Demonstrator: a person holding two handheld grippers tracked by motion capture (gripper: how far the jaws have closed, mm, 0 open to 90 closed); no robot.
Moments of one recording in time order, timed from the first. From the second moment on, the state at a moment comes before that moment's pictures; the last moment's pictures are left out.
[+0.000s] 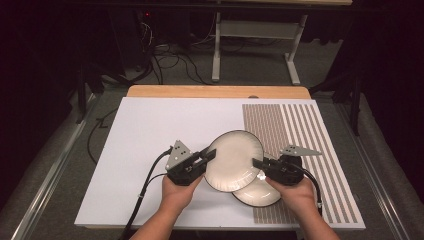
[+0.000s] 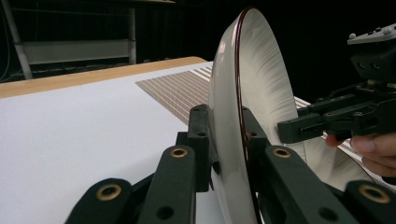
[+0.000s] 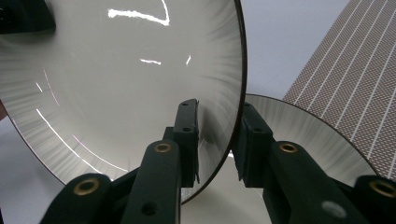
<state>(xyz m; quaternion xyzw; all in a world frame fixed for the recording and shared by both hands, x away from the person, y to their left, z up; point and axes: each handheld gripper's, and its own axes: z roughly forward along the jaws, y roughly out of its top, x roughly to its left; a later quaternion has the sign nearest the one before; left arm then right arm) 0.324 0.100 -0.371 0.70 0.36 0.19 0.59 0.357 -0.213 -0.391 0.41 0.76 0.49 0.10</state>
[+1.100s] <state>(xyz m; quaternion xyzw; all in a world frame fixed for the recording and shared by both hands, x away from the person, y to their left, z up) 0.355 0.062 -0.342 0.73 0.34 0.15 0.58 0.353 -0.264 -0.350 0.41 0.72 0.53 0.16</state>
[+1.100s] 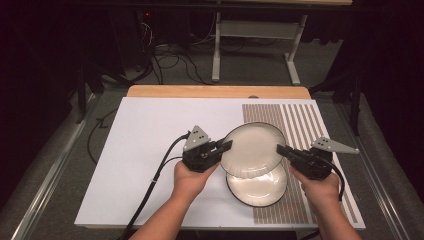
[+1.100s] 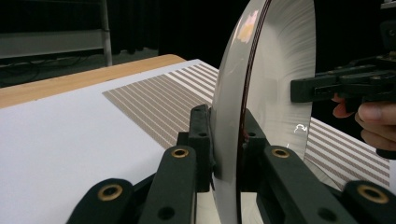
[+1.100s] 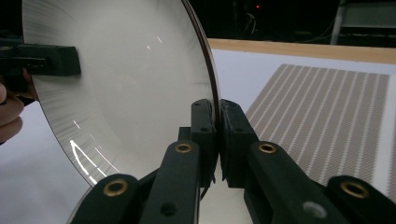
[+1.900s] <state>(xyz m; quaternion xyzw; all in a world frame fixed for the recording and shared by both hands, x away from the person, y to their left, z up) 0.424 -0.057 -0.332 0.75 0.31 0.11 0.57 0.374 -0.370 -0.339 0.47 0.69 0.49 0.23</state>
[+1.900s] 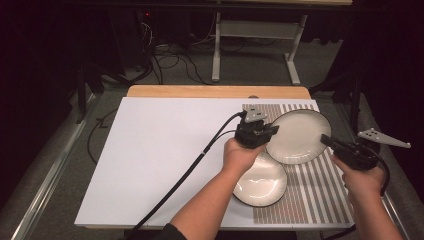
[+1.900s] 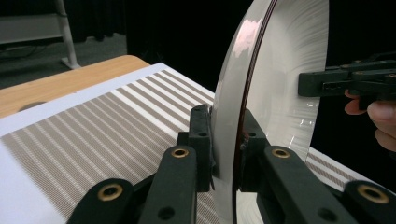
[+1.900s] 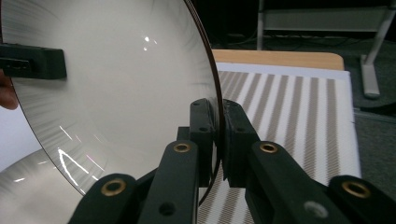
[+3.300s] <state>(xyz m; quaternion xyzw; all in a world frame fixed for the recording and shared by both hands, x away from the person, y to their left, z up) 0.461 -0.097 -0.382 0.79 0.36 0.07 0.48 0.376 -0.390 -0.383 0.53 0.68 0.45 0.23</state>
